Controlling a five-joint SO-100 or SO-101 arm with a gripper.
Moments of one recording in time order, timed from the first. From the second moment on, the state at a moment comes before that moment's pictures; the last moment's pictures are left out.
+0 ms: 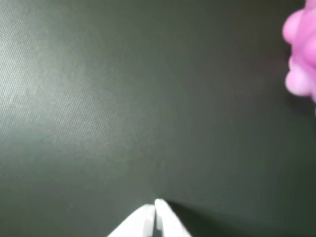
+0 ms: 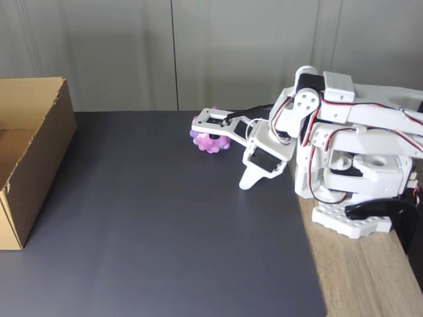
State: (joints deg) arm 20.0 179.8 180.3 63.7 173.2
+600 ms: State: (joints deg) arm 21.2 179.8 180.3 63.7 173.8
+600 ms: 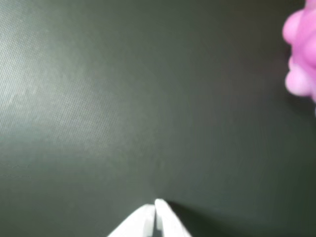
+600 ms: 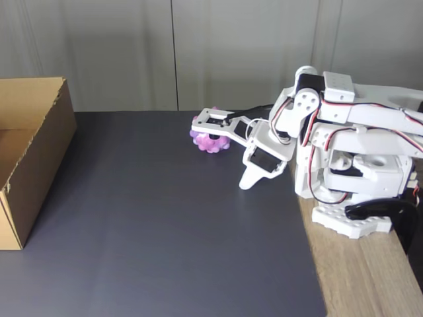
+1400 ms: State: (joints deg) arm 30.1 178.9 178.0 62.9 184.8
